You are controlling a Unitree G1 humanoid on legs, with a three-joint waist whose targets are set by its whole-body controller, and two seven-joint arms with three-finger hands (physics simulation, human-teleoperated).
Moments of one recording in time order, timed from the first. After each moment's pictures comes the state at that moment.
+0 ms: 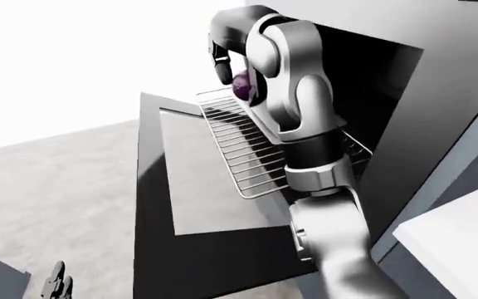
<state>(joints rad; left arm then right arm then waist) 0.21 0.24 0.31 0.92 -0.16 -0.77 -0.12 -1.24 -0.23 0.02 0.33 -1.16 -0.02 0.87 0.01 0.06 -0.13</state>
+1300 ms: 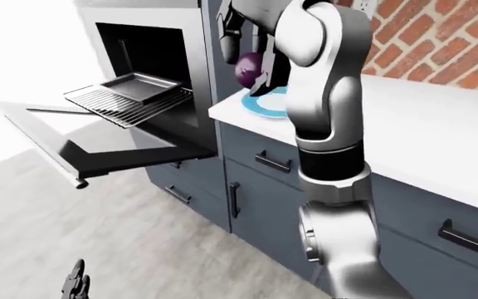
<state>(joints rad) 0.19 0.21 0.29 0.96 -0.07 -0.75 -0.12 -1.20 -0.27 -0.02 0.09 -1.00 0.23 0.91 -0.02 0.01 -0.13</state>
